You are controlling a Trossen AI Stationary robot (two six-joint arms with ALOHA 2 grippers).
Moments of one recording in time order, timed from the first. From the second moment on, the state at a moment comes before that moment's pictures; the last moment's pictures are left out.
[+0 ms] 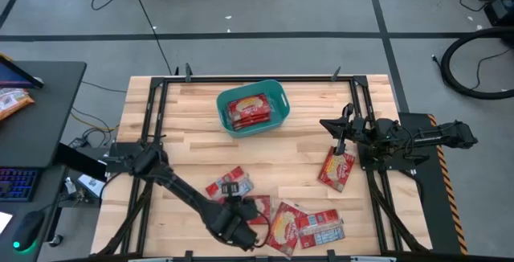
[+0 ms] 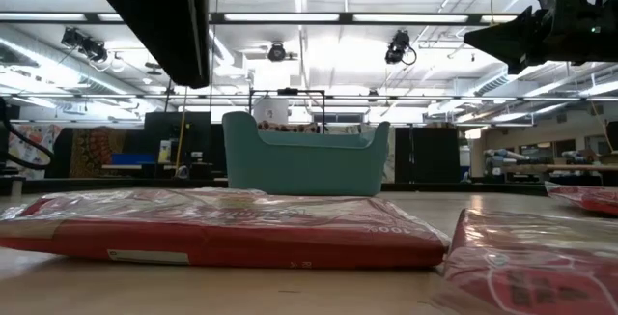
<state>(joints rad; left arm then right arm) -0.62 2.18 1.89 -1.23 -0.42 -0.74 0.01 0.25 0.01 0.43 0.32 -0.13</state>
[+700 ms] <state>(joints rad) -0.67 2.18 1.89 -1.20 -0.42 -1.04 0.01 0.25 0.01 0.43 0.32 -0.13</state>
